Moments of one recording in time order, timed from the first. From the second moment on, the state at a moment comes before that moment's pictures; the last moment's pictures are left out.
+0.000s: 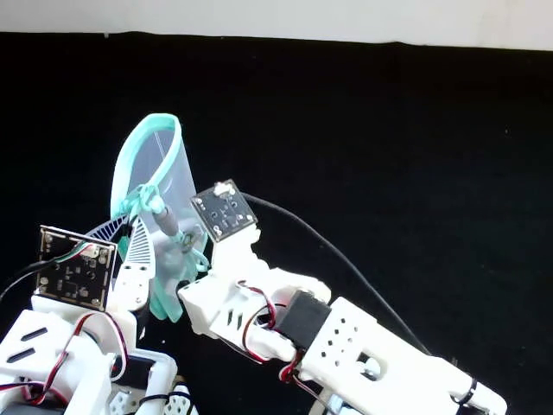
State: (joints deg) left arm 2.2 -79.5 31.1 86.1 -3.1; right arm -63.5 -42.5 43.3 51.4 -26.9
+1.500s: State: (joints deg) left arm 2.2 -79.5 31.1 86.1 -3.1; right arm -51.0 -42.5 53.1 30.4 -20.0
